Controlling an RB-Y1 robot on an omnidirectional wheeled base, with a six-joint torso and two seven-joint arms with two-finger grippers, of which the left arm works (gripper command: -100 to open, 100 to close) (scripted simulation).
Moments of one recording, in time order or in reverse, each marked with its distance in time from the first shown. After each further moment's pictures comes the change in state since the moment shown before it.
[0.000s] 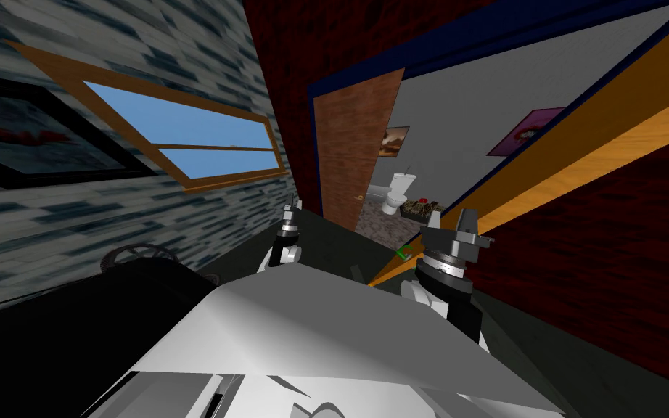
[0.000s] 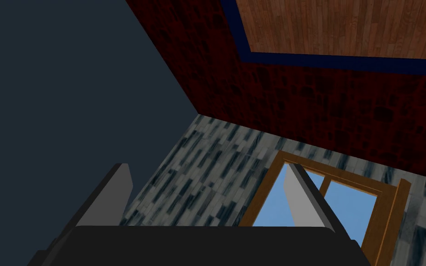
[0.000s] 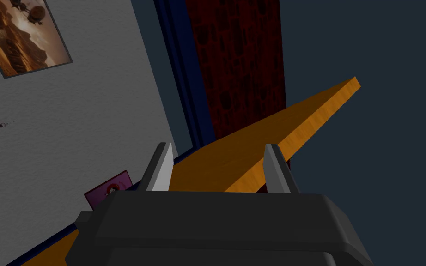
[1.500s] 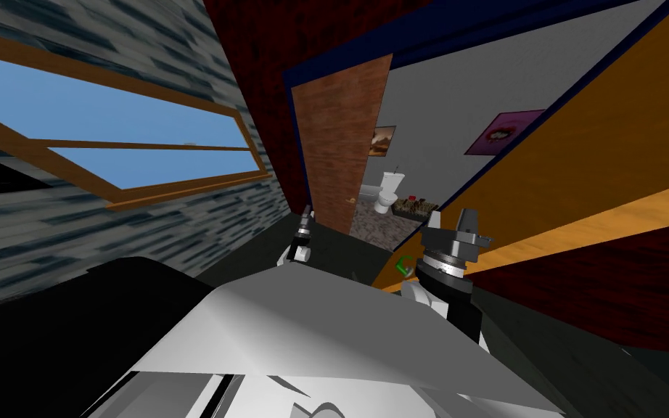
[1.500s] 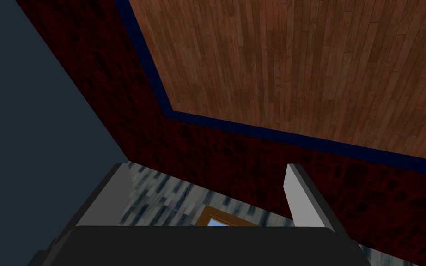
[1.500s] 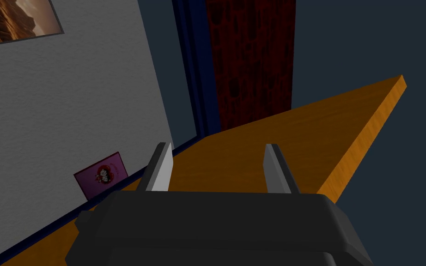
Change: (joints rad) arm -0.171 0.055 -0.065 0.434 0.078 -0.096 -0.032
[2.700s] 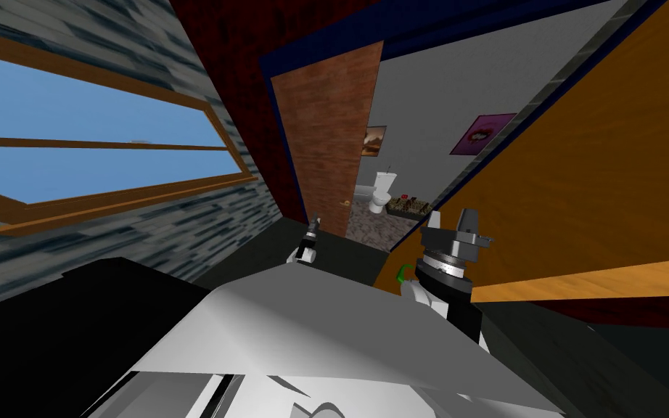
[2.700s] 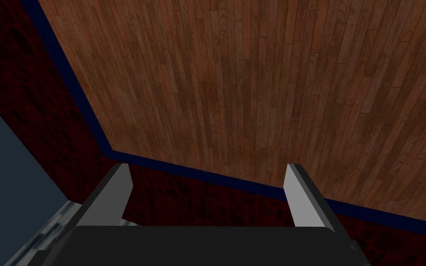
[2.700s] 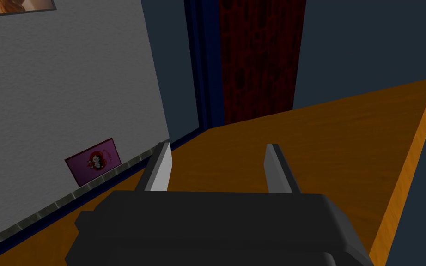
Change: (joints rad) arm -0.125 0.010 -0.055 0.322 0.063 -0.066 -0.027
